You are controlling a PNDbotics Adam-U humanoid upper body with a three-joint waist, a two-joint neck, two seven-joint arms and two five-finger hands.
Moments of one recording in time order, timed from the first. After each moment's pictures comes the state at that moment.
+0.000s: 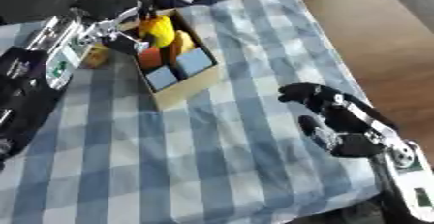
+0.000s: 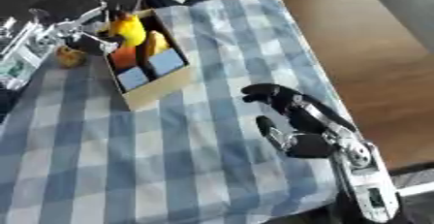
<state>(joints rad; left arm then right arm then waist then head) -0.81 0.55 -0.33 -1.26 -0.96 -0.14 -0.27 -0.28 -0.09 0.11 -1.63 0.00 -0.24 0.71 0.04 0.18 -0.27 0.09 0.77</state>
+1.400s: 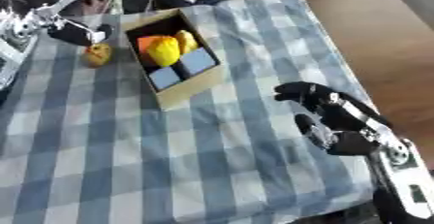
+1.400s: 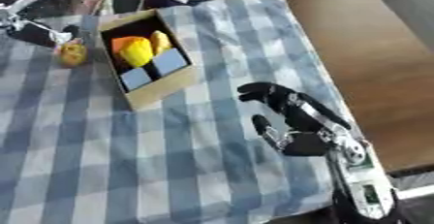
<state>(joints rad) -0.72 0.70 -0.21 -1.34 -0.81 -0.03 -0.31 -0.28 -0.09 0.10 -1.63 0.00 -0.24 0.71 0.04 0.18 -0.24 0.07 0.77</state>
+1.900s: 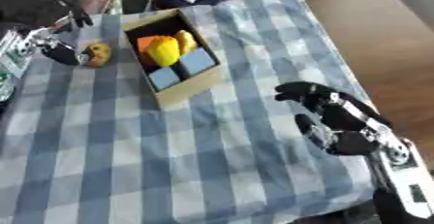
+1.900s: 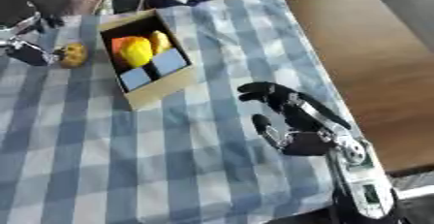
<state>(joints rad) -0.75 0.65 -0.18 -1.09 -0.97 0.02 -0.29 -0.28 -0.09 0.10 -1.62 0.00 -0.24 0.71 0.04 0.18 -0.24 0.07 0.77</state>
